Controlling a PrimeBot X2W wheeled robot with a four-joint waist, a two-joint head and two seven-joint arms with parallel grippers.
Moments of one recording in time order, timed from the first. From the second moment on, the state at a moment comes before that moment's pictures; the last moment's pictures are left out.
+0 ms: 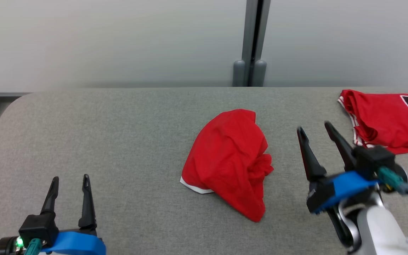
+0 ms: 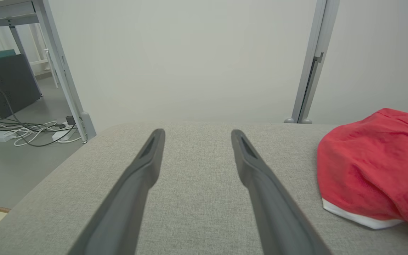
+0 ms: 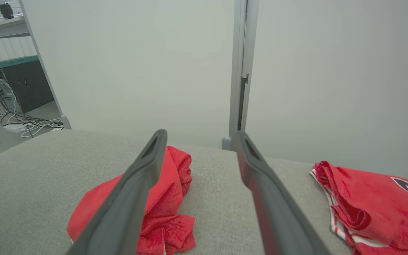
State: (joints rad) left arm 0.01 0.32 -0.22 0.15 -0.37 0.16 -0.23; right arm -0.21 -0.05 0.05 0.11 0.12 0.13 -0.01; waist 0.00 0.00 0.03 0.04
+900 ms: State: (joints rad) left arm -0.17 0.18 -0.28 0.28 -0.35 0.09 -0.26; right arm -0.70 -0.14 0.21 0.77 0.06 0.13 0.16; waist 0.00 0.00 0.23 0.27
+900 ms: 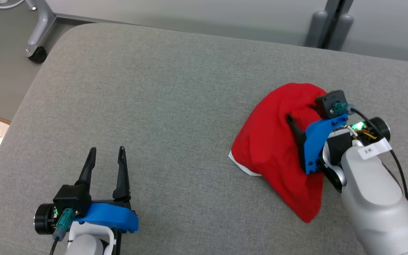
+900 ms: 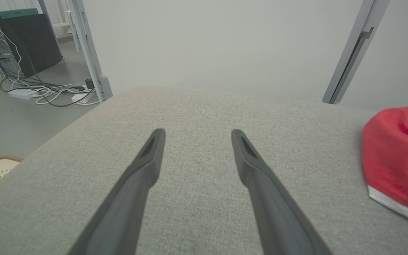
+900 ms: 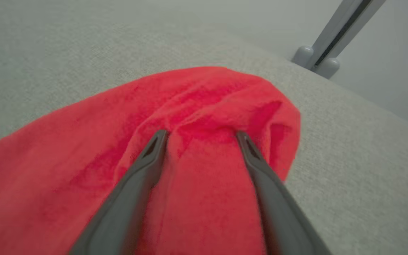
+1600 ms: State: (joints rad) left arm -0.15 0.16 -0.23 0.30 -0.30 0.05 -0.26; right arm -0.74 -0.09 0.30 0.87 0.14 0.13 -0.10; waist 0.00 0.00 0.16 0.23
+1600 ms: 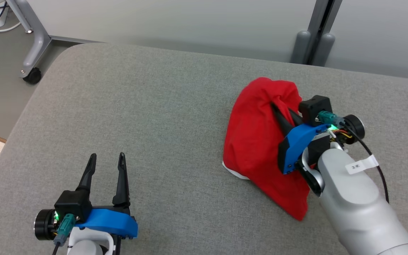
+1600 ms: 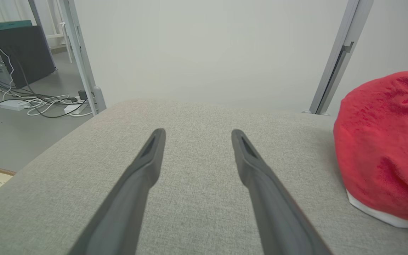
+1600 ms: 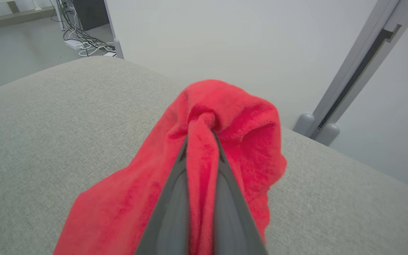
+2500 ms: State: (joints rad) left arm -0.08 0.15 -0.19 0.27 -0.29 0.05 -0.26; right arm -0.38 -0.05 0.82 0.50 0.29 0.13 -0.15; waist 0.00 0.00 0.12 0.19
